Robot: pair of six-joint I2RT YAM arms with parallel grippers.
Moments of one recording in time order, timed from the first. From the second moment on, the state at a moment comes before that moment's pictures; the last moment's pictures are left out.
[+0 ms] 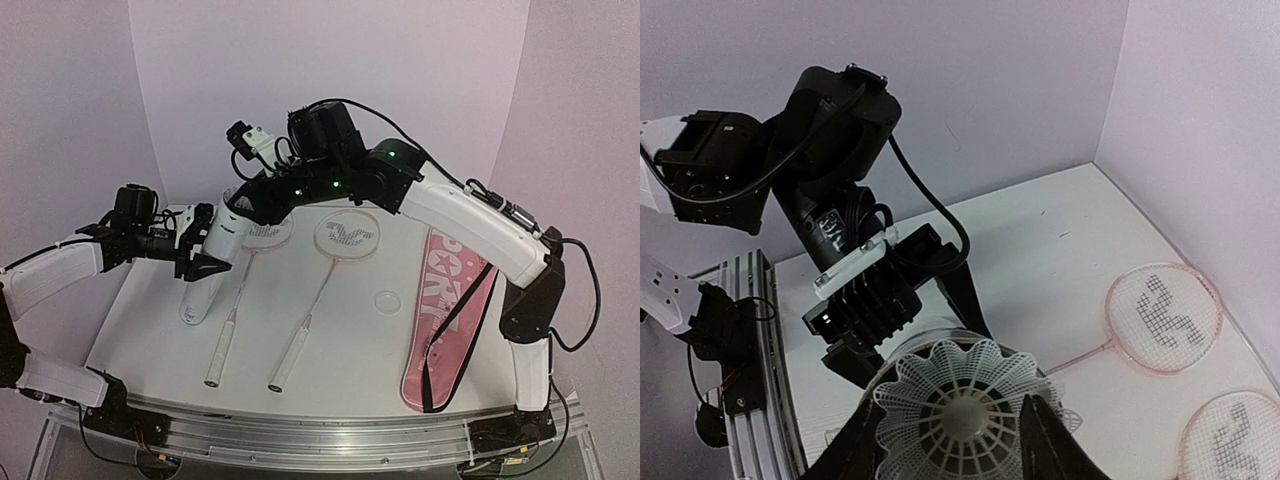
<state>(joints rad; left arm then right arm) -0.30 1.23 0.89 -0.23 0.92 0.72 1.07 2.10 2.37 -0.69 -0.11 -0.02</state>
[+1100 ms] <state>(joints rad) -0.30 1.18 0.90 0.24 1.06 0.11 0.60 1.74 1.67 -0.87 0.22 0.58</state>
